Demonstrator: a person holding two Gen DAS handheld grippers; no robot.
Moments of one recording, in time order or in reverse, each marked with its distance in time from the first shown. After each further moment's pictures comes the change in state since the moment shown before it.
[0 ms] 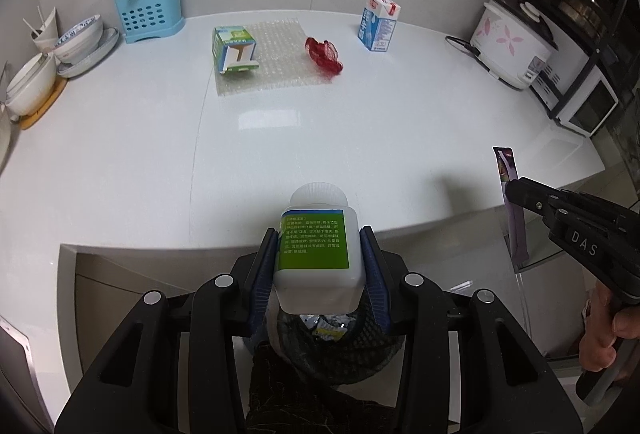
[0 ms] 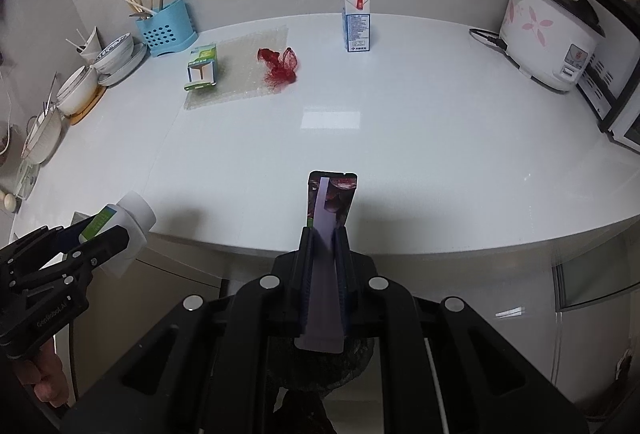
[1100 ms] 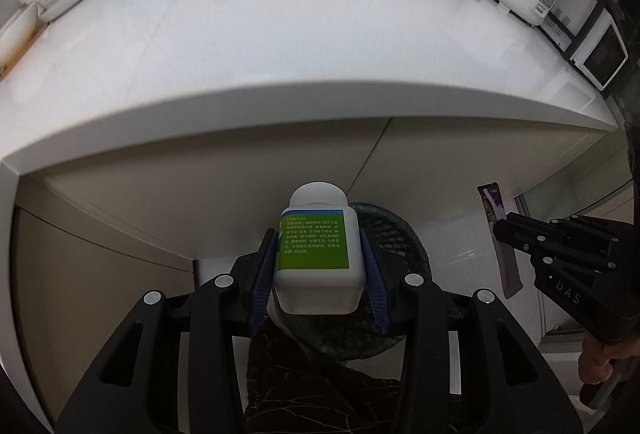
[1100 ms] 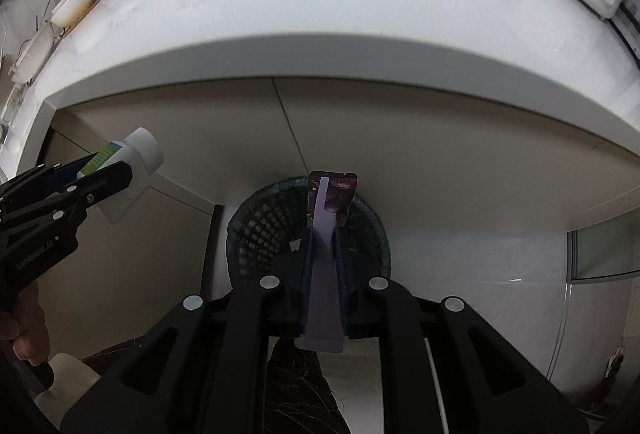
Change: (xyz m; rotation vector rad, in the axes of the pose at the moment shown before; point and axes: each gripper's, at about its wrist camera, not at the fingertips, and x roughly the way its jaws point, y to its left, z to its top) left arm 0.096 0.004 -0.106 0.011 0.109 -0.003; right arm 0.110 0.008 -0.126 -0.060 0.206 0.029
